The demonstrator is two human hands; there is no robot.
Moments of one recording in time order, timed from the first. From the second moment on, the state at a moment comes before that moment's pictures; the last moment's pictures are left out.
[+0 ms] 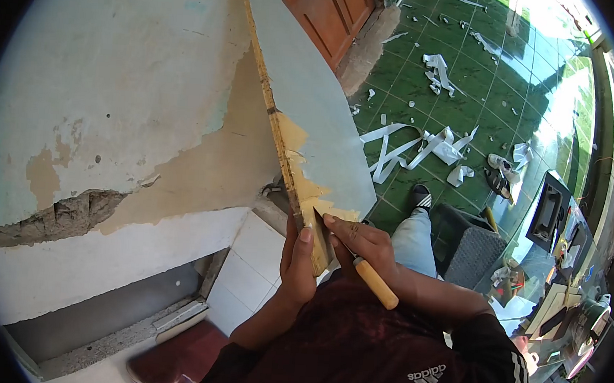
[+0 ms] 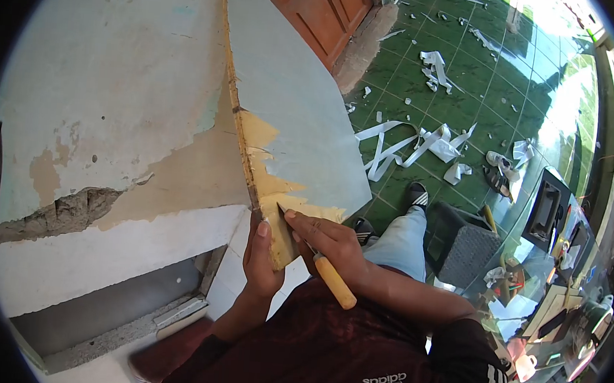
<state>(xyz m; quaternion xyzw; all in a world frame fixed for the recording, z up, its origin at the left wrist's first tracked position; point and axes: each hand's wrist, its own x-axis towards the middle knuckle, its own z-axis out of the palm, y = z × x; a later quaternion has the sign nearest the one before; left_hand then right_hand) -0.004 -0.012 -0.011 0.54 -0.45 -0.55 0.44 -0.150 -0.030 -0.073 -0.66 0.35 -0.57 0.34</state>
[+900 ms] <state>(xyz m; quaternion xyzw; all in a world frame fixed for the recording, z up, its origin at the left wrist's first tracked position) 0.019 -0.012 -0.006 0.53 -0.40 -0.60 0.45 -0.123 -0.059 -0.056 -0.66 0.39 -0.53 0.36</state>
